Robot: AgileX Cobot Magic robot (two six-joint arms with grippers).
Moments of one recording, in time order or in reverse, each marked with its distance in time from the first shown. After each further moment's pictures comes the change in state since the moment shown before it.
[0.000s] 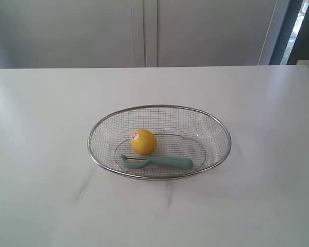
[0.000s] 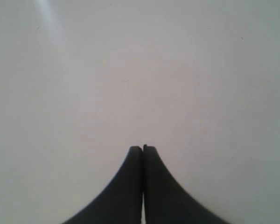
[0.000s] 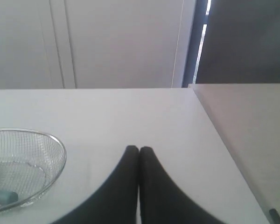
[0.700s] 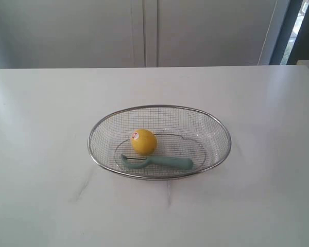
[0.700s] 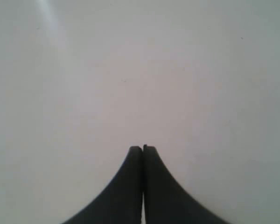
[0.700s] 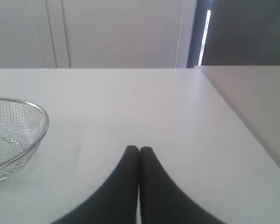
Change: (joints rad) left arm 0.000 0.000 0.000 0.000 -0.002 0.000; right arm 0.000 -0.135 0.523 0.000 -0.425 0.000
